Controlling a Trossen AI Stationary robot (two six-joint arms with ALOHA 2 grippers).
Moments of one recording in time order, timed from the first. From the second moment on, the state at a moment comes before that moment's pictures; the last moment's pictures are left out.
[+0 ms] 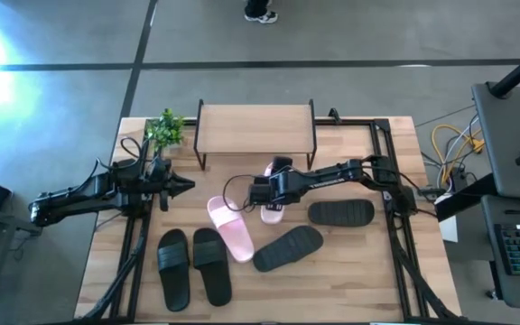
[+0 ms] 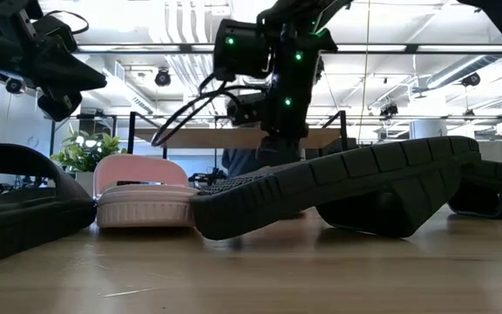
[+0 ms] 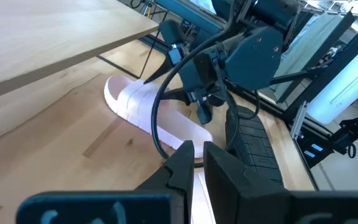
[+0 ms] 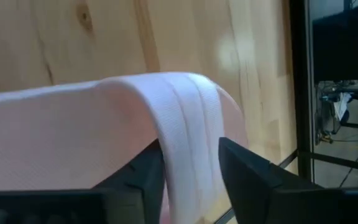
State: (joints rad) left arm 0.22 0.16 0.26 -0.36 0.10 -0.44; right arm 0.03 2.13 1.62 -0.90 0.66 0.13
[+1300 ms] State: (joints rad) left arm 0.22 0.16 0.26 -0.40 0.10 -0.43; right arm 0.22 2.22 1.77 -0.46 0.30 -0.32
